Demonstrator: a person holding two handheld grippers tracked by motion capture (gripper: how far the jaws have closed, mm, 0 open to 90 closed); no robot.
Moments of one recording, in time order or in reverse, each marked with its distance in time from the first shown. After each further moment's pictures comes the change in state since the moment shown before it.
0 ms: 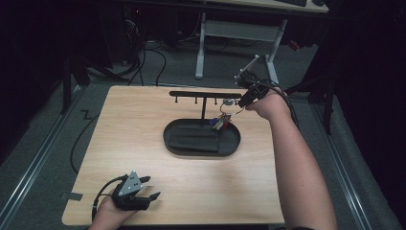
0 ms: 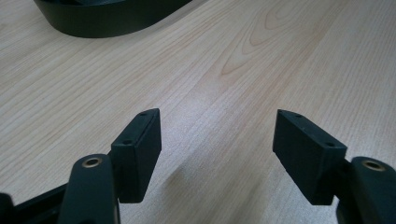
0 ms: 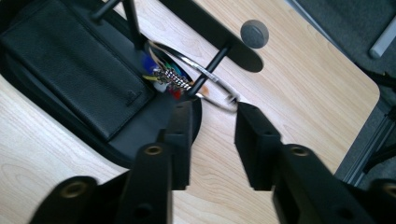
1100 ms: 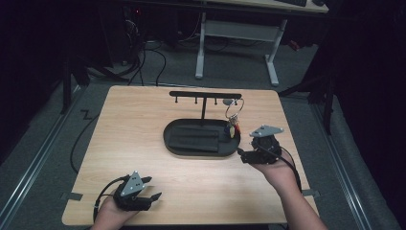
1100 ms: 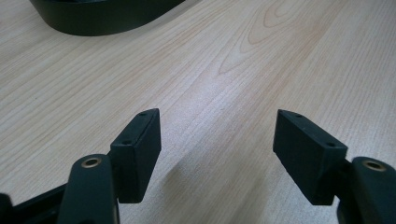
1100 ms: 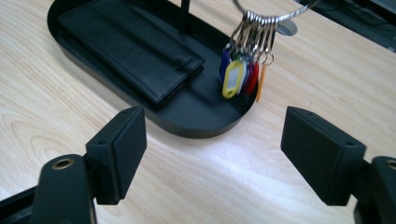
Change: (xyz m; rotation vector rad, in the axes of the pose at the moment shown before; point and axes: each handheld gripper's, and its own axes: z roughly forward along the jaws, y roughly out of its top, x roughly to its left) left arm -0.004 0.001 0.004 0.005 0.003 -0.004; right arm 0.076 -0.162 0.029 -0.387 -0.012 0.075
